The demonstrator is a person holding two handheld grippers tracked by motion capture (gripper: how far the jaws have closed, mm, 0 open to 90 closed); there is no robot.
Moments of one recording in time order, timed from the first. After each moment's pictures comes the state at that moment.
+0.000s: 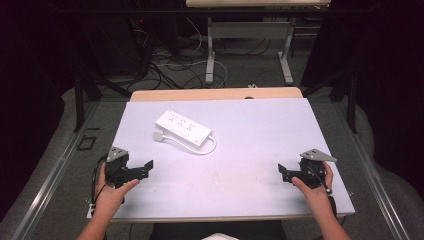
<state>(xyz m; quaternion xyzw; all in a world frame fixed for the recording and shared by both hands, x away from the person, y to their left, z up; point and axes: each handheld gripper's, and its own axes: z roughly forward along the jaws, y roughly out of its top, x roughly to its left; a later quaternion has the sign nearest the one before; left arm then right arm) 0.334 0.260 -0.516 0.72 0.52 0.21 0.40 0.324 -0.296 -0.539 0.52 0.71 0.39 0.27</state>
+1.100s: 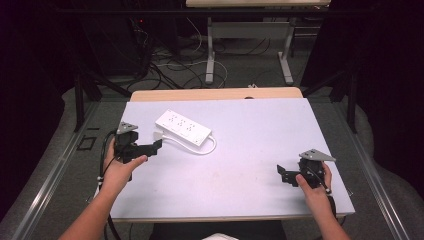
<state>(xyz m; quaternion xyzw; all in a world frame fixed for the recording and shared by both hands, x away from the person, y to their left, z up) 0.379 0.232 -0.467 0.73 0.51 0.20 0.41 0.325 -0.294 -0.541 0.51 0.72 0.40 0.26</state>
